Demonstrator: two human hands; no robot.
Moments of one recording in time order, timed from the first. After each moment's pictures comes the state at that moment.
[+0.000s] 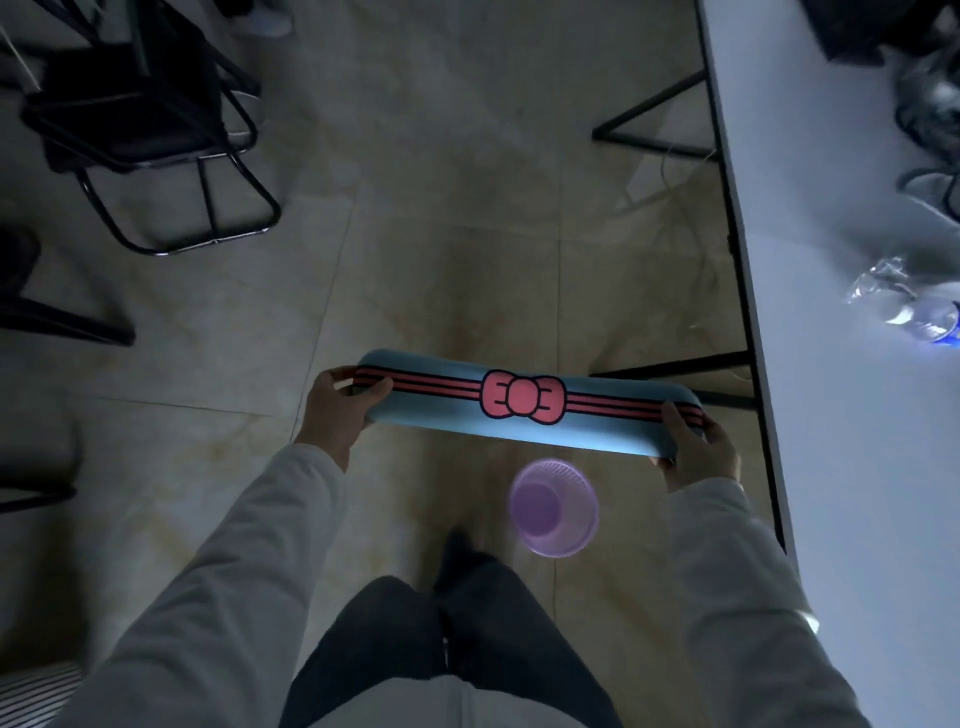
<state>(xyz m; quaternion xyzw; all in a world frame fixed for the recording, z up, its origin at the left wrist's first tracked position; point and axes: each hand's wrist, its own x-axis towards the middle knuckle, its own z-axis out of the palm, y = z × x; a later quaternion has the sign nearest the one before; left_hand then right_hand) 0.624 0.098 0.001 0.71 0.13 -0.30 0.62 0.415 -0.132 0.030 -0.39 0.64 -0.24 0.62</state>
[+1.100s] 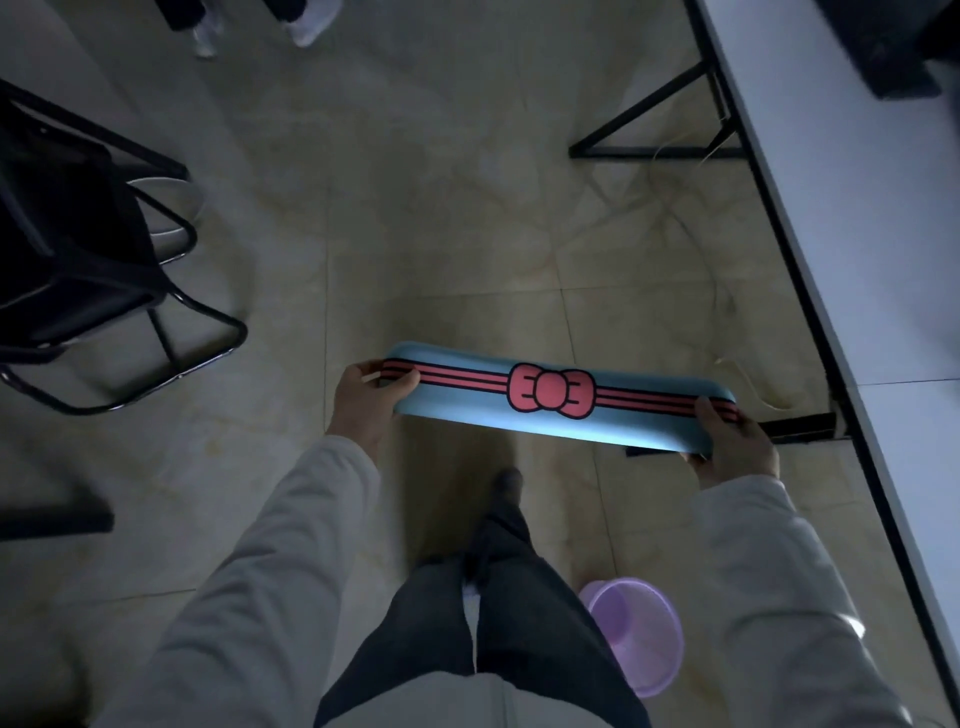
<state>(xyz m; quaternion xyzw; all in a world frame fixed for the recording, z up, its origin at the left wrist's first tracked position) 0.983 -0.091 0.000 0.71 0.06 -0.38 0.59 0.728 -0.281 0.023 -0.41 0.68 -0.24 0.56</state>
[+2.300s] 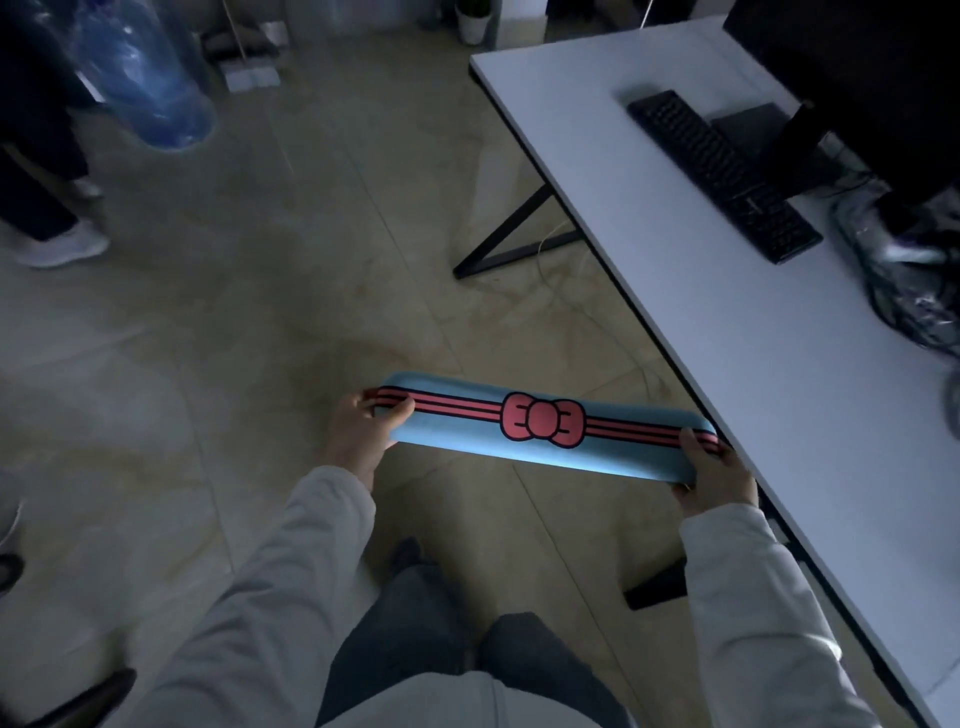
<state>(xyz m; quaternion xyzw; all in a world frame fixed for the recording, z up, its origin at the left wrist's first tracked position) 1.270 -0.564 -0.010 0.72 -0.08 -0.47 0.51 0.958 -0.649 0.031 -0.25 0.76 -0.35 0.49</state>
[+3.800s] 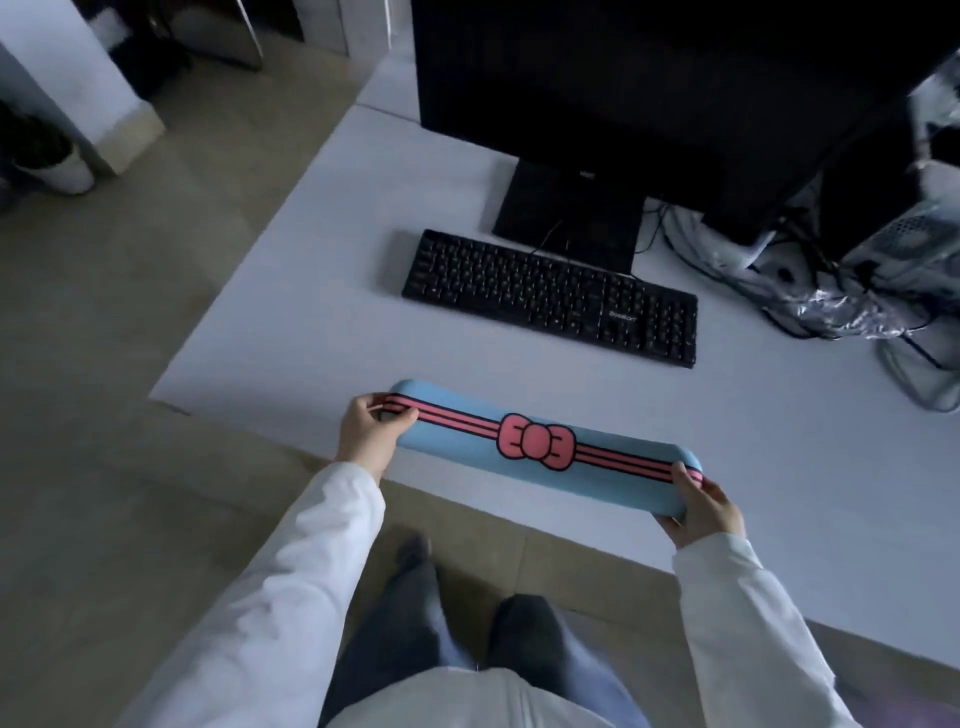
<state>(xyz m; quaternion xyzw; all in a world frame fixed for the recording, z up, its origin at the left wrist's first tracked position) 1.271 -1.189 -0.012 0.67 -0.44 -0.55 0.24 1.024 -1.004 0.015 0.17 0.75 -0.54 0.35</state>
